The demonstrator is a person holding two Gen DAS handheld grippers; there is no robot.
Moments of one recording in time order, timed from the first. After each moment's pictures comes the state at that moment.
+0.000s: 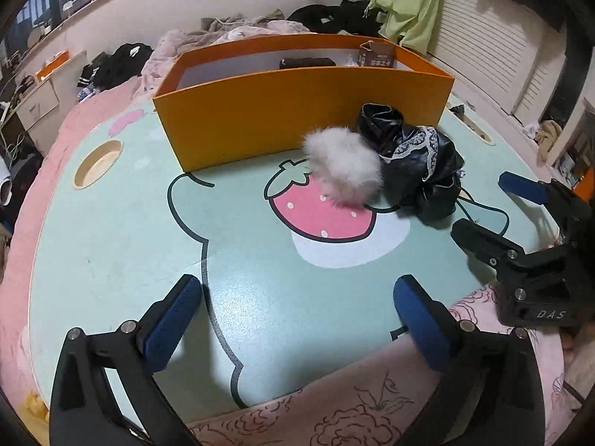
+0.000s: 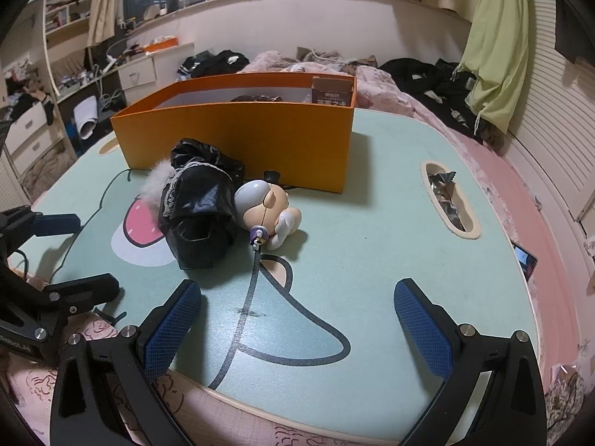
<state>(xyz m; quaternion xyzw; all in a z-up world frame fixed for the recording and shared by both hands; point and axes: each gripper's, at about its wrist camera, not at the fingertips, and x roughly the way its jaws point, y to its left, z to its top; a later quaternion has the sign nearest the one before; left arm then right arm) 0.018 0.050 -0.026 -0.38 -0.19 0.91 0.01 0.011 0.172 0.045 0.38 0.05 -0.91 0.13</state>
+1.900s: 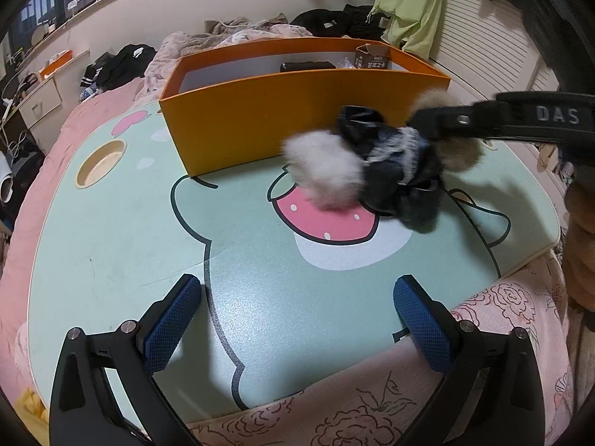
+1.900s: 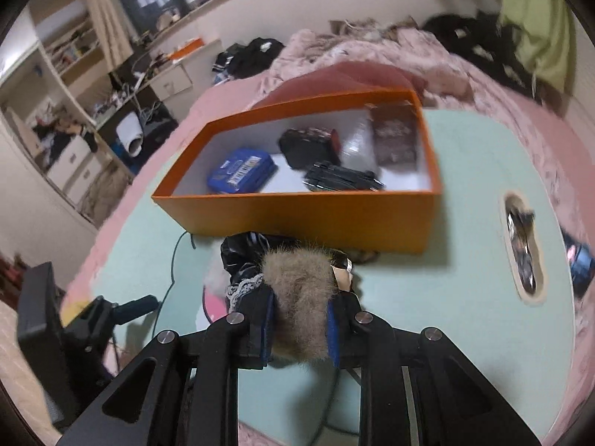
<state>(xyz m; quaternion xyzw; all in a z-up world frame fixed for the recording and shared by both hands) 0.008 0.050 -0.019 -0.38 -0.20 0.91 0.00 -0.069 0.141 0.079 0.45 -0.06 -0.86 0.24</state>
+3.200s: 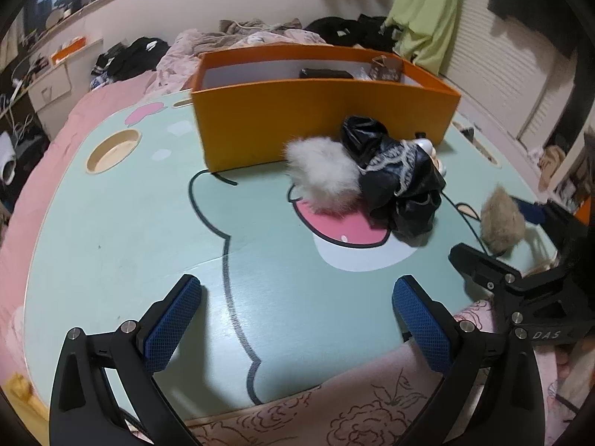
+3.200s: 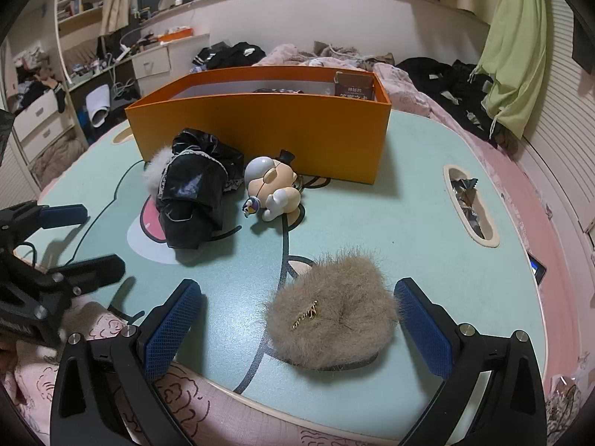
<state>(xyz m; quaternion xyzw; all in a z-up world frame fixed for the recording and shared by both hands) 0.015 0.036 -0.023 -0.35 -0.24 0.90 -0.01 -0.011 0.157 0.012 0.39 0.05 -0.90 0.16</state>
